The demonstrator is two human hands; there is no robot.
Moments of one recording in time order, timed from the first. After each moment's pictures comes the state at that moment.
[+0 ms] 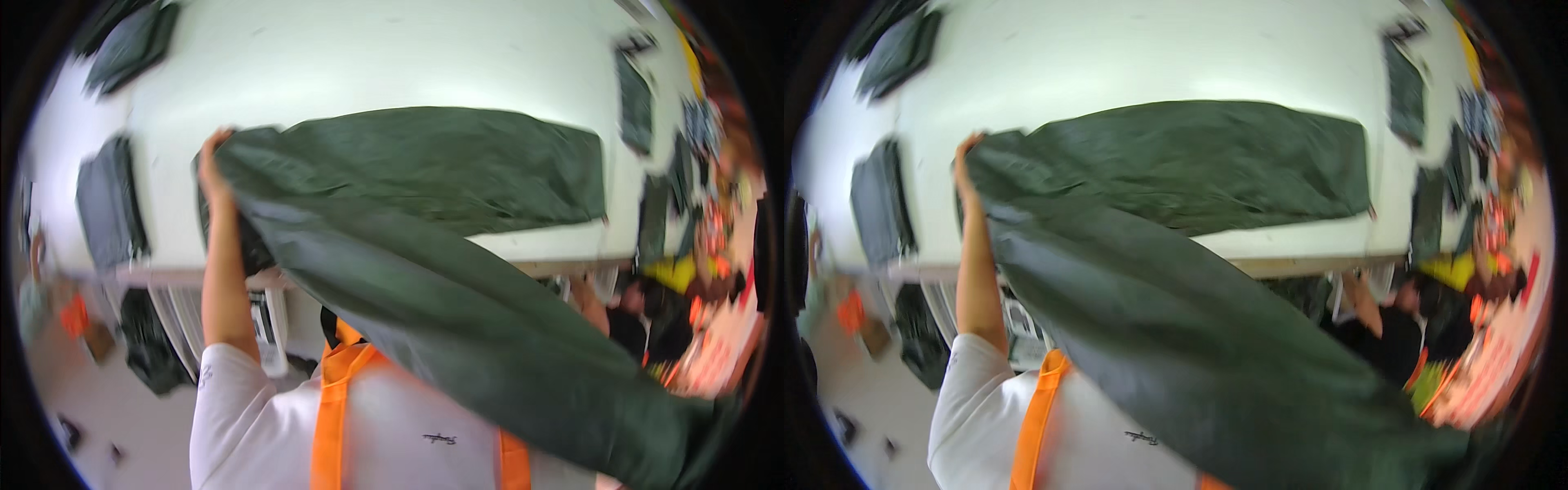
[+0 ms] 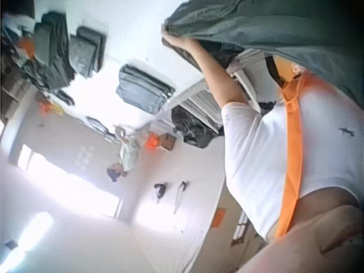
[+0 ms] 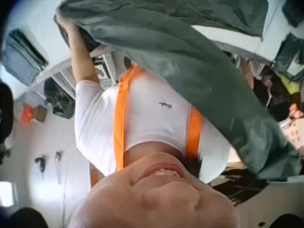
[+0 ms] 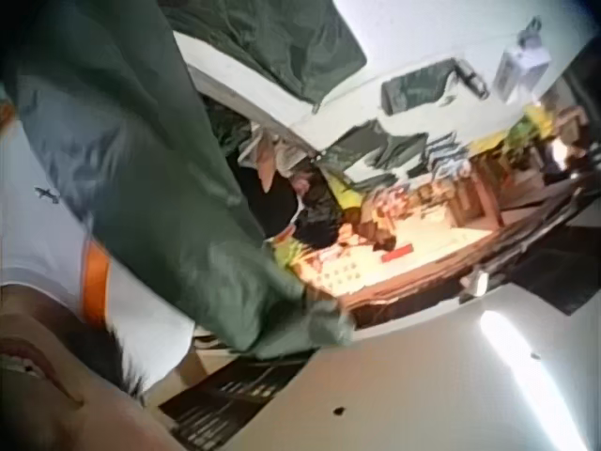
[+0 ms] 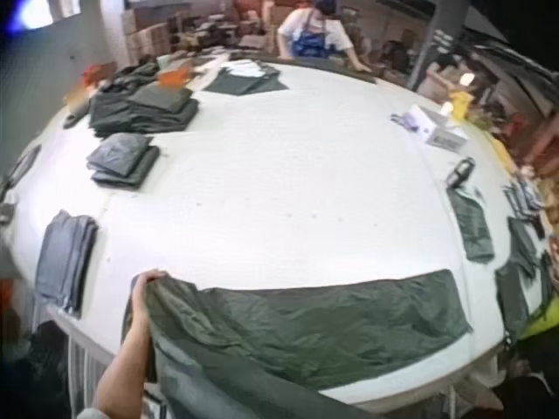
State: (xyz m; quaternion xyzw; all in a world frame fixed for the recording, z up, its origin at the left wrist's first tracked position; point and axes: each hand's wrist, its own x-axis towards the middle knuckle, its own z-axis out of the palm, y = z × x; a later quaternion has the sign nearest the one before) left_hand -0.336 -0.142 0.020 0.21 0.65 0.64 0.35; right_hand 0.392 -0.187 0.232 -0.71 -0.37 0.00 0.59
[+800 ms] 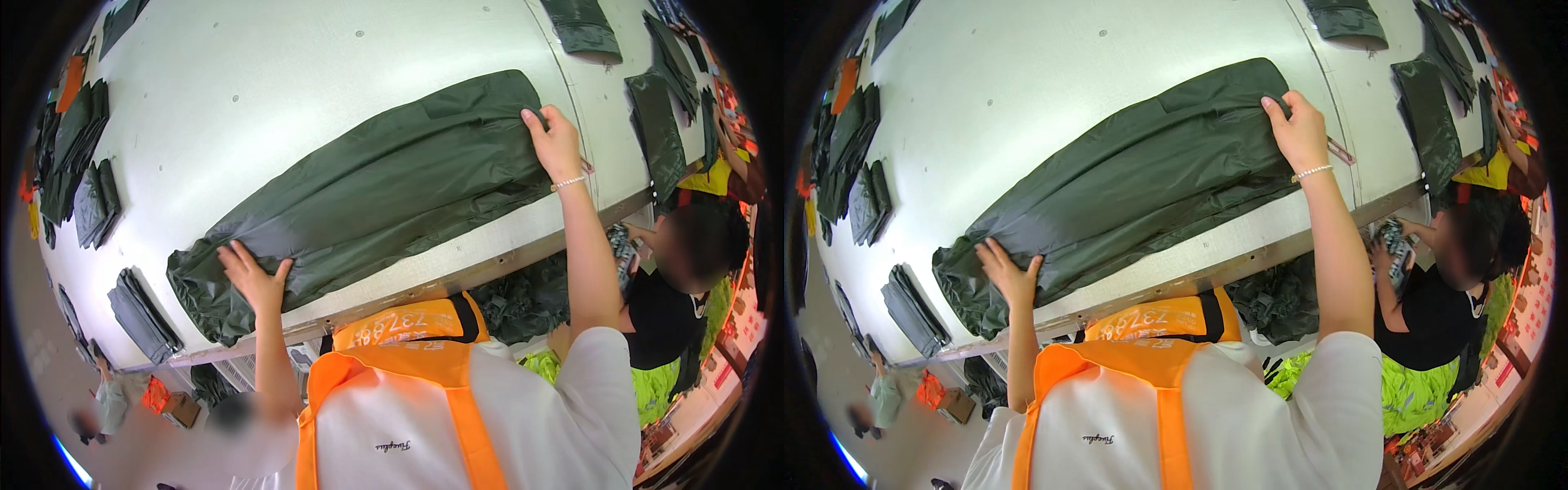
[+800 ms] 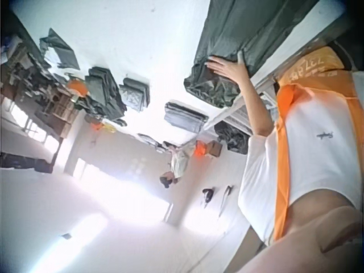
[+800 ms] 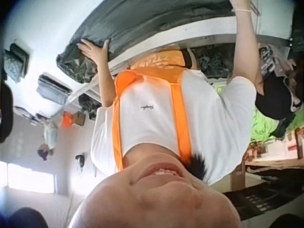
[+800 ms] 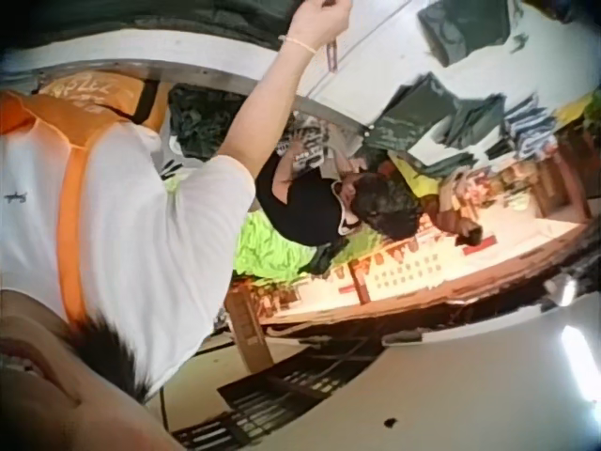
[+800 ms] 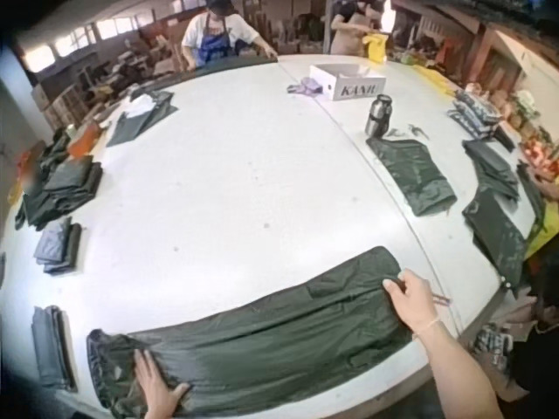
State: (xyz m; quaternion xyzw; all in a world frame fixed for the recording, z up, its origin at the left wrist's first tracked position) left_hand -0.140 -0.162 0.025 0.64 0.77 0.01 0.05; right_hand 0.372 -0.012 0.088 -0.77 -0.58 0.20 0.18
